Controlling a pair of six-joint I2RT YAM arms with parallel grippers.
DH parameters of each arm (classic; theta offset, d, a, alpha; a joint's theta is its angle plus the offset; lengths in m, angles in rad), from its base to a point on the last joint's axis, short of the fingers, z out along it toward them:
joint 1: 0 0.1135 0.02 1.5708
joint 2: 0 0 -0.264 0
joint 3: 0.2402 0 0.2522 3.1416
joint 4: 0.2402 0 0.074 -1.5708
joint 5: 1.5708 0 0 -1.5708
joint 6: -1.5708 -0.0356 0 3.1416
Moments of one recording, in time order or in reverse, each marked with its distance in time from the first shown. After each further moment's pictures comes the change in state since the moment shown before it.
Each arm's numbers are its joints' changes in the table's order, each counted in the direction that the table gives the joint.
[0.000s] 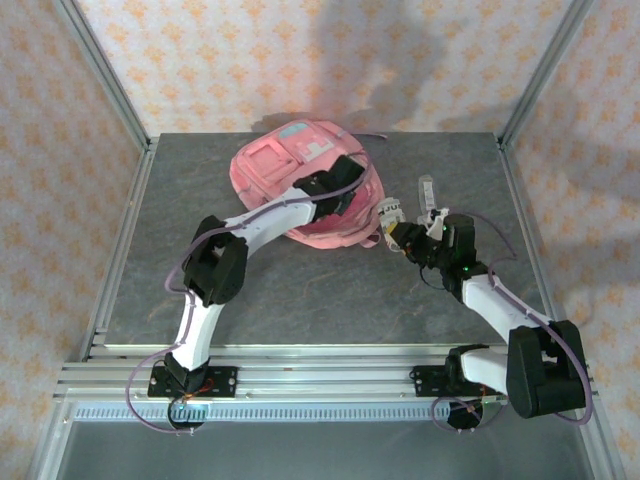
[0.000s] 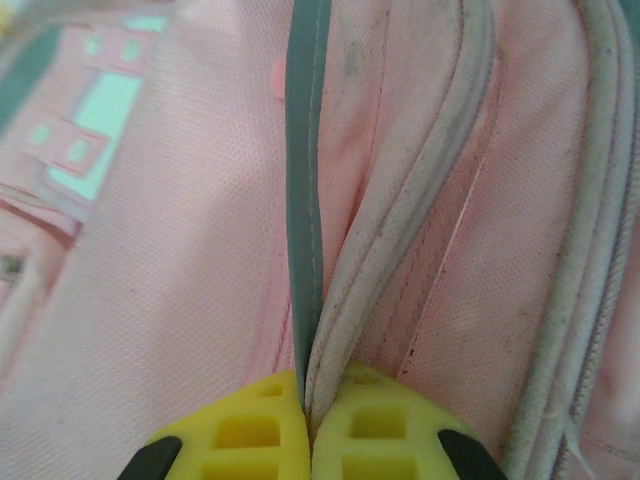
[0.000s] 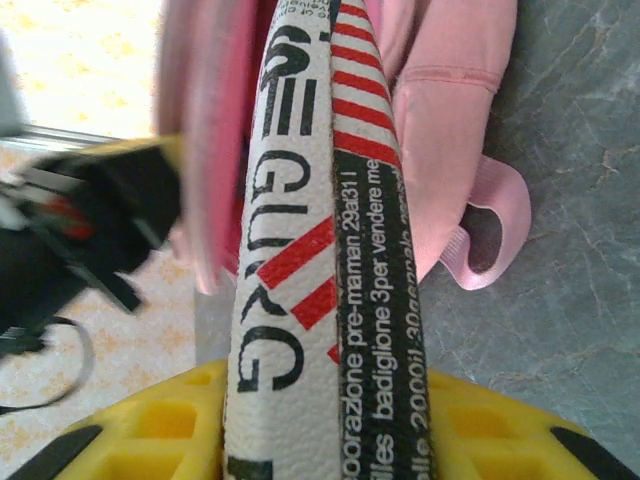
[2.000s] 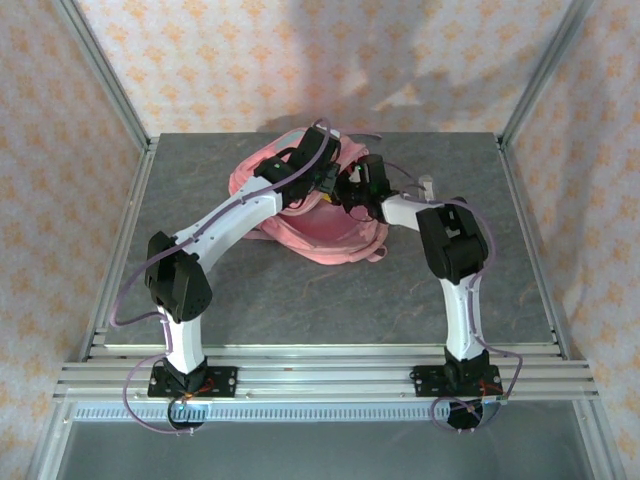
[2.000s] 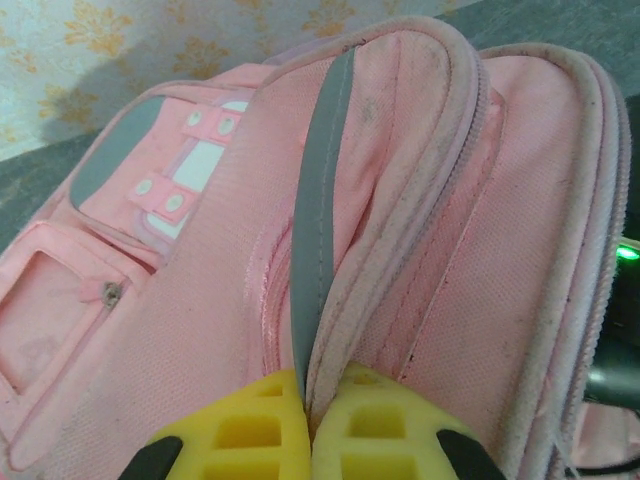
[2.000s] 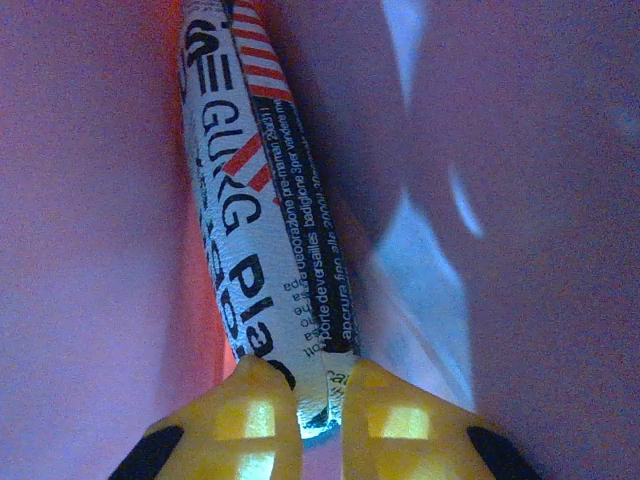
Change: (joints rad) left arm 0.036 0.230 0.006 0.125 0.121 0.232; right arm 0.265 -1.015 0.945 -0.106 -0.028 -0.273
